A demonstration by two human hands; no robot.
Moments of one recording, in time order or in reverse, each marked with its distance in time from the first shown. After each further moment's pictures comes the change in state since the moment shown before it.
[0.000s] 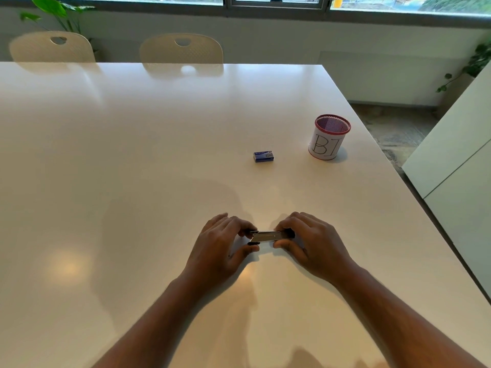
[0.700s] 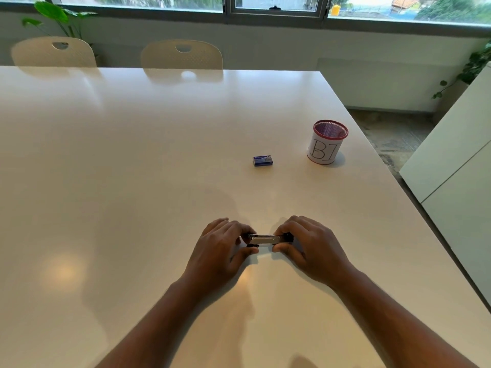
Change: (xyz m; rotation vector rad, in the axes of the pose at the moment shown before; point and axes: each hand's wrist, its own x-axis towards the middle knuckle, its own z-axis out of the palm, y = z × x) left_hand 0.002 0.004 -0.002 0.031 -0.015 -0.003; right_hand 0.002 -0.002 -0.003 -0.013 -0.021 -0.001
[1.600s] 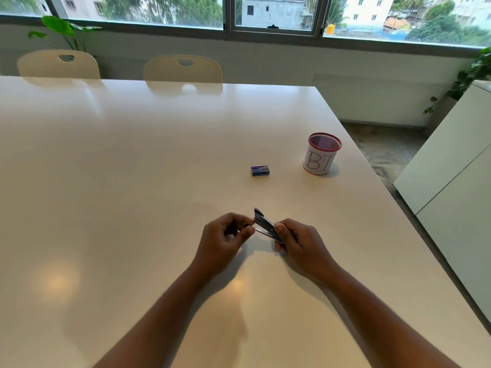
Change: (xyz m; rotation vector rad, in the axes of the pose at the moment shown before) left_hand 0.031 -0.004 0.009 -0.628 0.098 -0.296; right_hand 0.018 -0.012 0.003 0.392 -0.034 0.423
